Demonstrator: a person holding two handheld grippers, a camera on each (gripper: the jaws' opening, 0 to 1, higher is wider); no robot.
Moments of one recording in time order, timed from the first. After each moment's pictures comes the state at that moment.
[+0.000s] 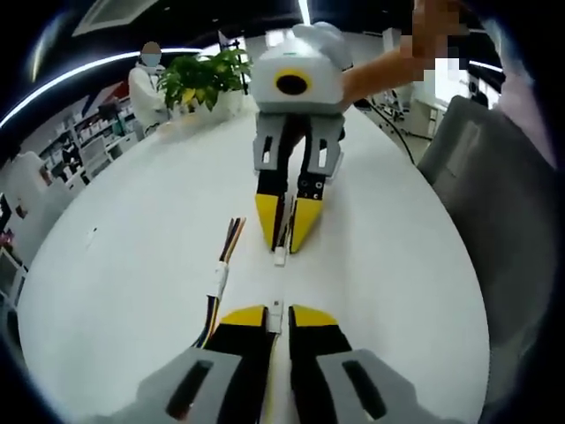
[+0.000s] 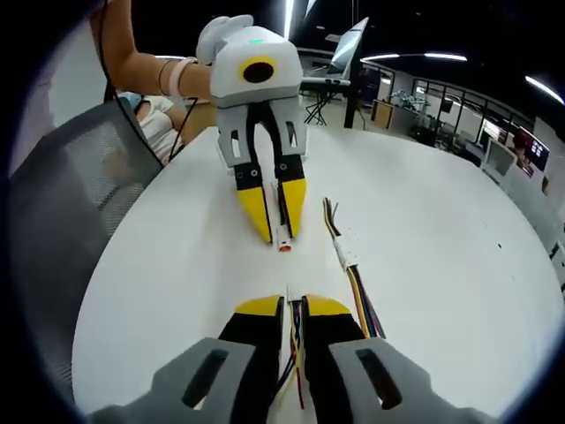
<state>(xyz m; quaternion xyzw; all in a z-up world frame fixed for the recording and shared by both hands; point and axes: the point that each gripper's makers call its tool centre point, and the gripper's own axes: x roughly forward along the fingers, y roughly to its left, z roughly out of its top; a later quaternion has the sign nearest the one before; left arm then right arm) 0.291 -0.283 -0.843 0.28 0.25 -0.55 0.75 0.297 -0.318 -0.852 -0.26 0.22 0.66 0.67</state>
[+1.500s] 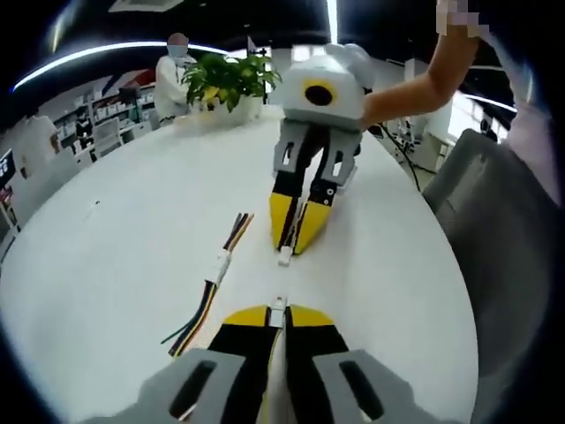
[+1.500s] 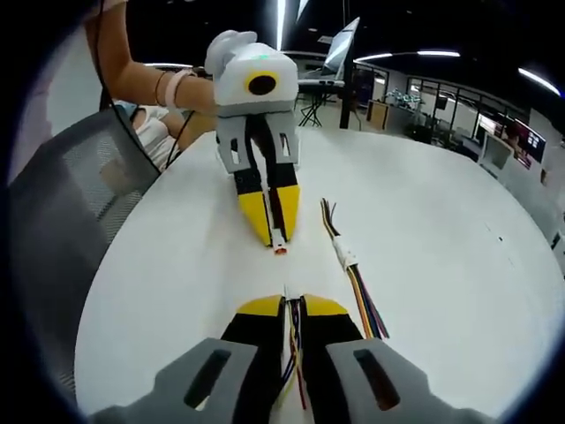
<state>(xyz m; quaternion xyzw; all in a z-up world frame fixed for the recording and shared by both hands) 0.292 -0.280 -0.846 0.19 0.27 -0.54 0.78 0.295 -0.316 -0.849 -0.24 0.22 0.66 0.68</state>
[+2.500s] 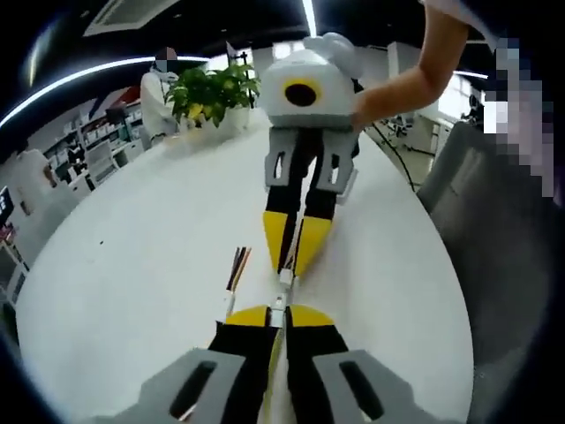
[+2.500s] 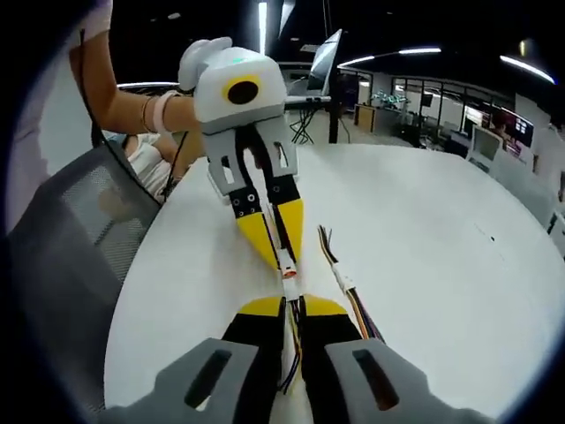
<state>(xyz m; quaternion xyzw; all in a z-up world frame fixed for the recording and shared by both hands) 0.296 -0.294 -0.816 0.24 0.23 -0.55 0.76 0.288 -0.306 -0.817 -0.19 0.23 0.65 0.70</state>
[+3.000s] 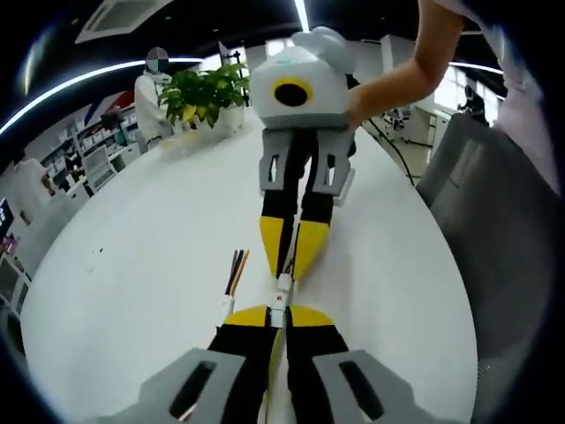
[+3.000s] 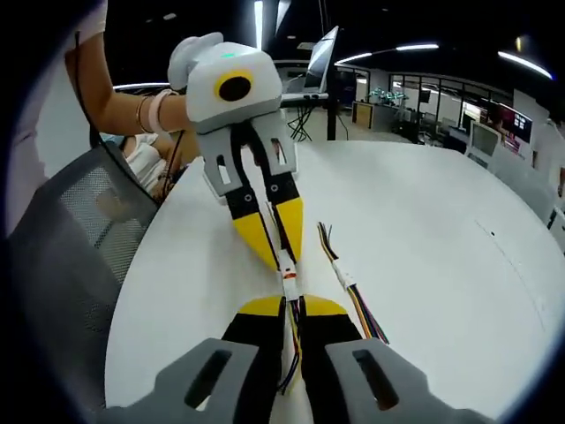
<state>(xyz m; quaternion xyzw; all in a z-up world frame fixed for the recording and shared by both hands) 0.294 -0.300 -0.813 0.26 0.22 -0.55 0.76 0.288 -0.308 -0.821 -0.19 0.24 0.65 0.70</state>
